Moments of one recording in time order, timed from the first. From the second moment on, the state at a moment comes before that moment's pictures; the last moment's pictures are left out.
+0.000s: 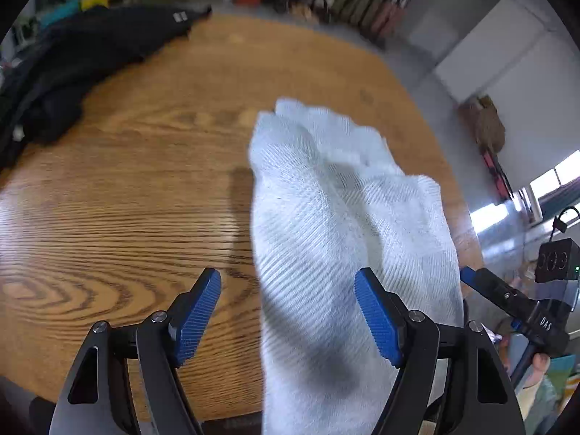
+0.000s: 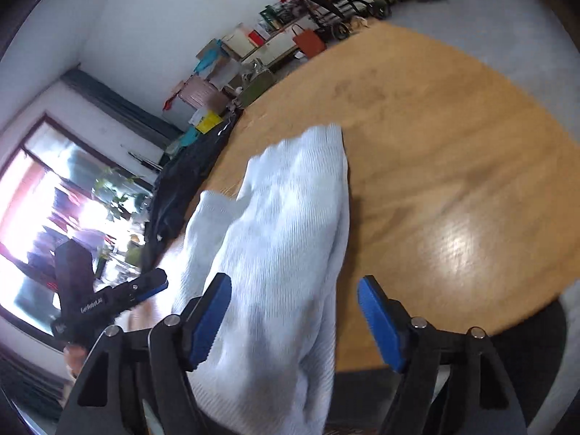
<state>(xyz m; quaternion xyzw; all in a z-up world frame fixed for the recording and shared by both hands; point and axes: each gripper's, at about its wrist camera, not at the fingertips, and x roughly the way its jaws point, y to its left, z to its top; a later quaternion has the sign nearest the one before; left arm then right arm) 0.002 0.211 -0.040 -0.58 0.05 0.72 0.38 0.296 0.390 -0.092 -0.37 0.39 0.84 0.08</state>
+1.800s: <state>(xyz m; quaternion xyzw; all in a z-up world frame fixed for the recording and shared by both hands) -0.076 0.300 -0.029 -0.46 0.04 0.83 0.33 0.162 0.472 -0.111 -0.36 0.33 0.86 0.15</state>
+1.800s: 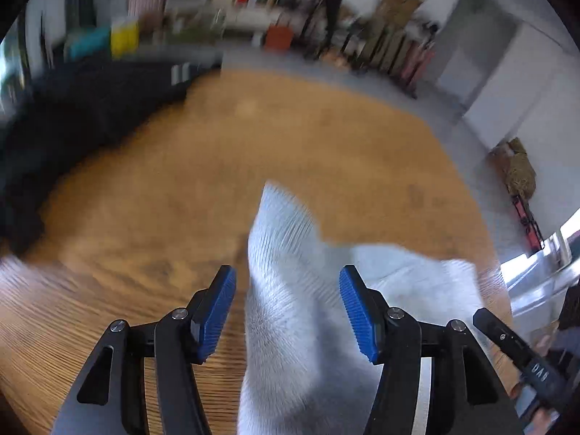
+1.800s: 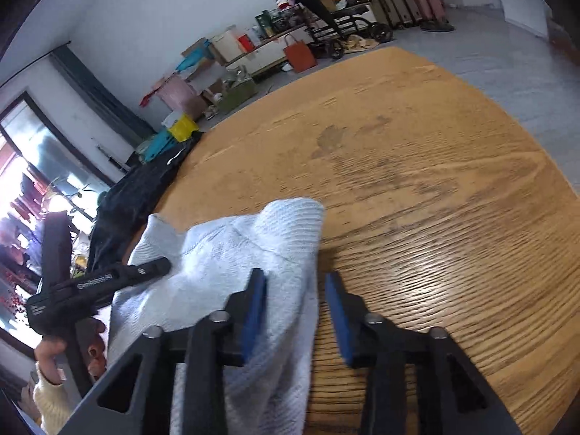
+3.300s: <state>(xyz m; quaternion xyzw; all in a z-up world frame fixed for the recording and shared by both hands) -0.068 0.297 -0.085 -0.50 -0.01 0.78 0.38 0.127 0.433 -0.089 -0.36 0.30 0.87 0.16</state>
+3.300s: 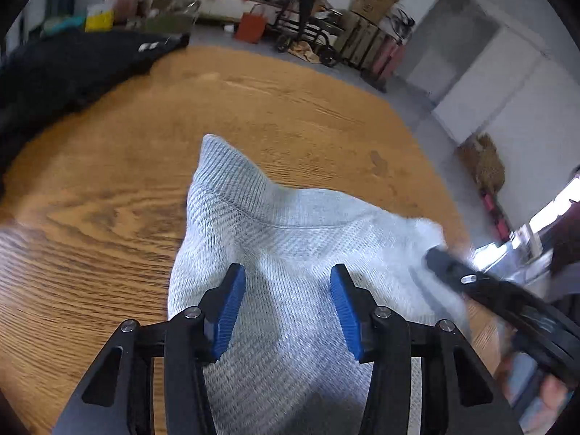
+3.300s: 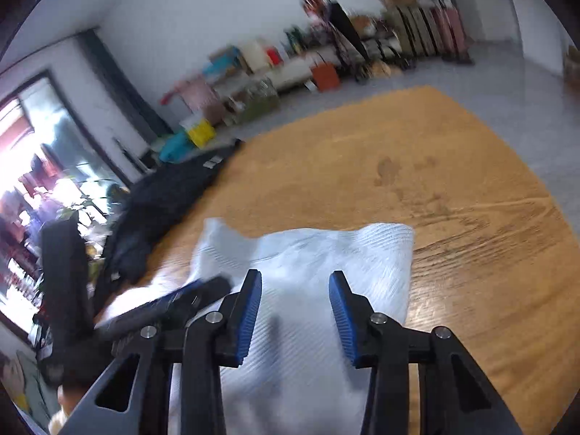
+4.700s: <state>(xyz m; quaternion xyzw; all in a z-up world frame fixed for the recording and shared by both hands) 0.082 0.097 -0.082 -0.49 -0.17 0.80 0.31 0.333 0.369 -0.195 -0.30 0.65 0.70 0.07</state>
